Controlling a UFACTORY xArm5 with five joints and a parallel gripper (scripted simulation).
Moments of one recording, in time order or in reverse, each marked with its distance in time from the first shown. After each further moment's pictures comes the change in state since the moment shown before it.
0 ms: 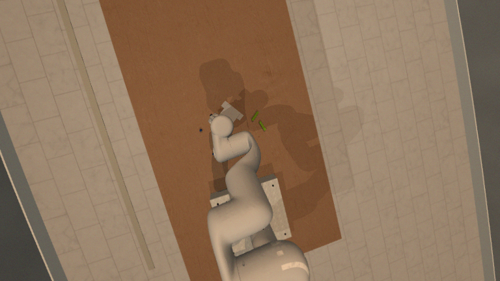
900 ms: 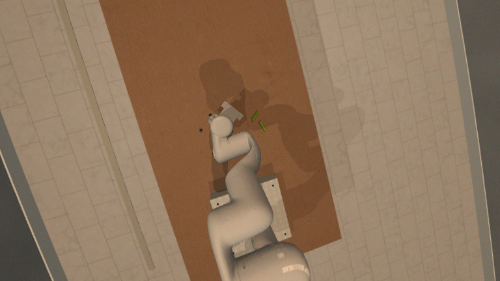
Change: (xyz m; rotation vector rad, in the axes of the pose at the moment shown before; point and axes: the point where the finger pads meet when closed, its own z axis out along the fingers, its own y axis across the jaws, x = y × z) arm -0.001 0.000 -0.005 -0.001 0.000 0.000
